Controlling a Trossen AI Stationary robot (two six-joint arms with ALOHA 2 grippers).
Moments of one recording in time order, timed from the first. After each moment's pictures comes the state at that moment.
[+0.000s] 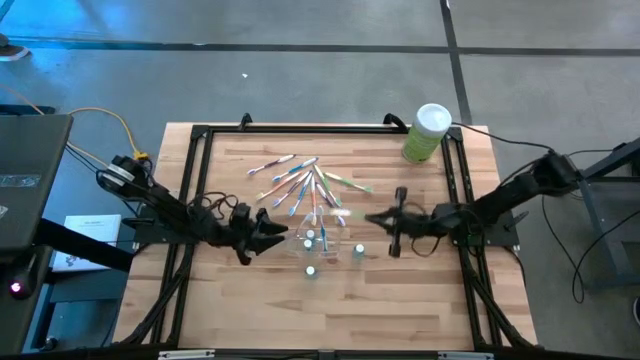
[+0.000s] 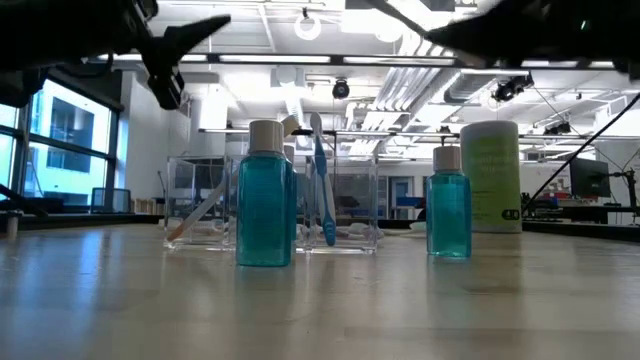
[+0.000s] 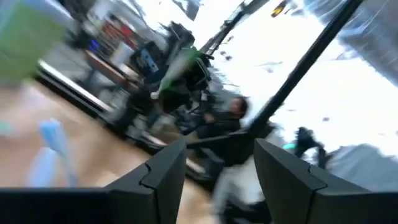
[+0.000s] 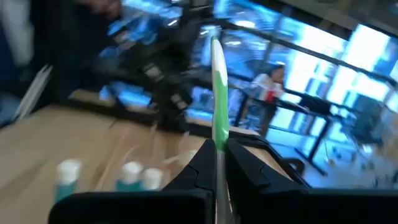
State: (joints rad) left arm -0.43 1.45 0.24 1.57 -0.42 -0.59; right arm 0.33 1.18 0.29 0.96 0.42 -0.34
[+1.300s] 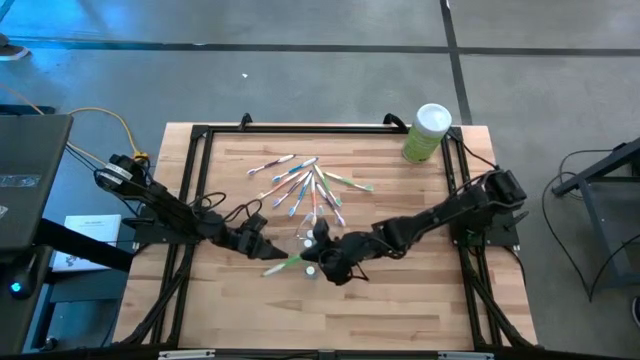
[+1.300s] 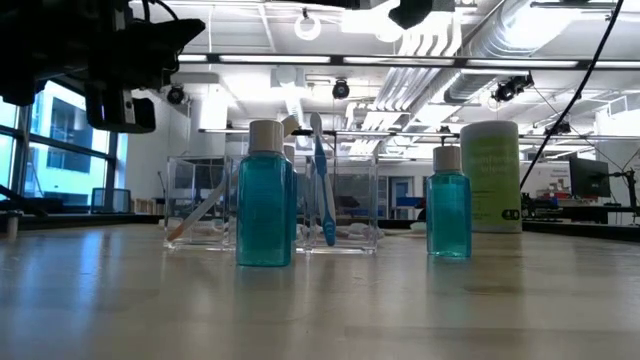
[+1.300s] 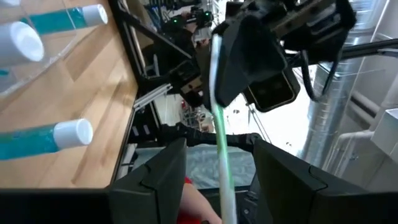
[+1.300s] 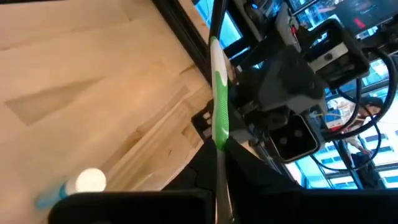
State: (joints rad) left arm -0.42 1.42 0.24 1.36 -0.11 -1.43; right arm 0.34 1.76 1.25 0.11 0.25 -0.80
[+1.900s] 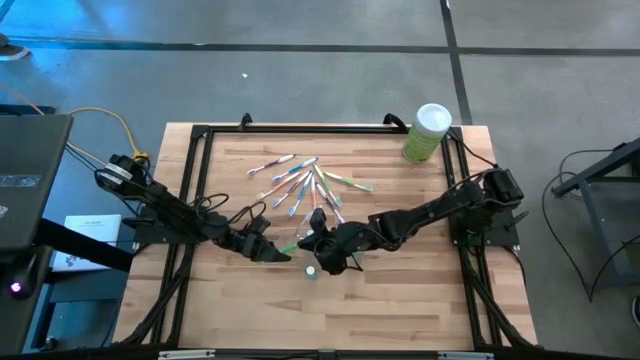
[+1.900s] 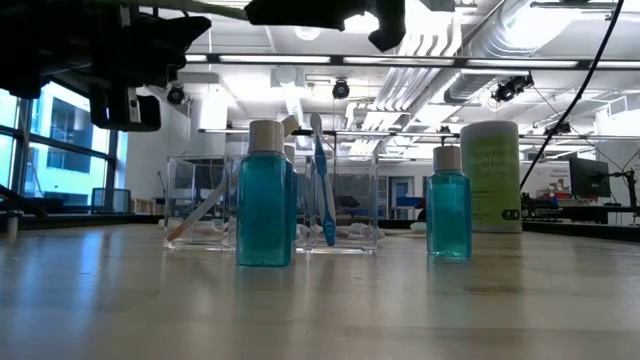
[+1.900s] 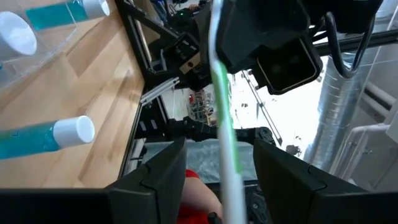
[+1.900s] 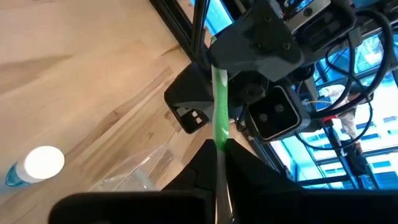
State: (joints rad) left arm -0.41 1.42 0.29 1.28 -0.09 -1.41; right arm 0.29 1.77 1.25 0.11 0.26 -0.81
